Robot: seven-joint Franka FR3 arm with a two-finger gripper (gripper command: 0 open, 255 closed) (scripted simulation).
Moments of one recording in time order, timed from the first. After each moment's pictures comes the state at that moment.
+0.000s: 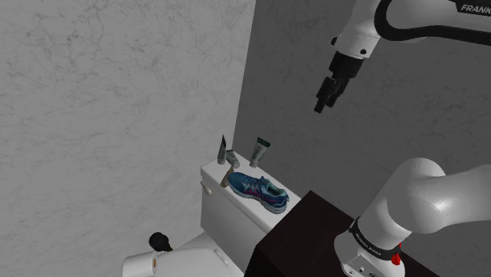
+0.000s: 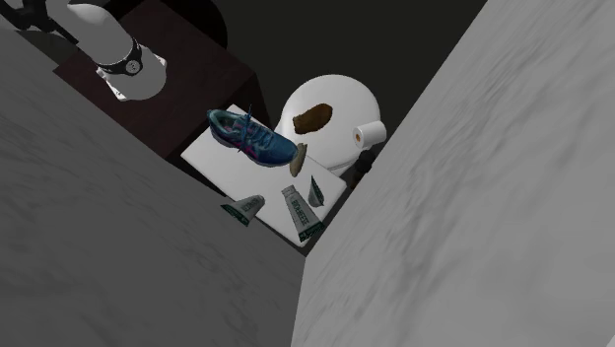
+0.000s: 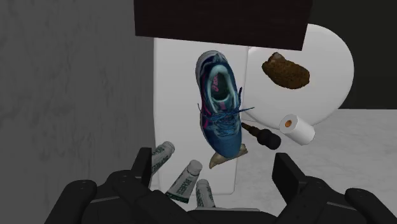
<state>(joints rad) 0.02 -0.83 -0.05 -2.42 0.00 1.63 -0.04</state>
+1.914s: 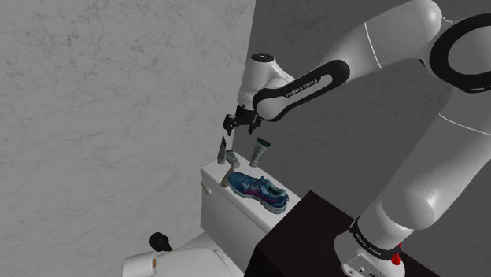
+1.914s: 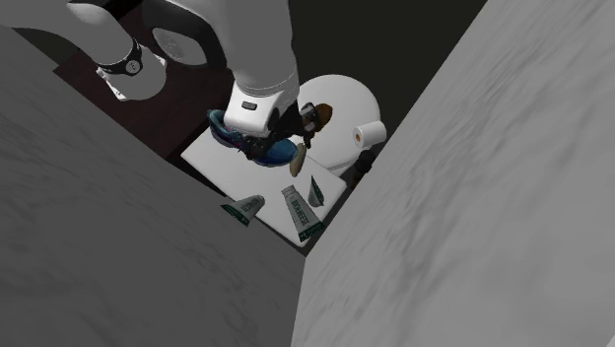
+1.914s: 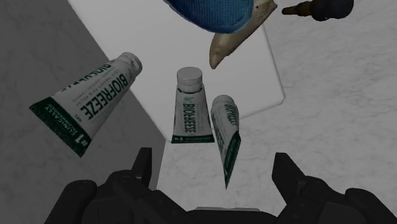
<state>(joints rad) -0.11 0.06 0.26 -2.26 -0.29 2.49 0.80</state>
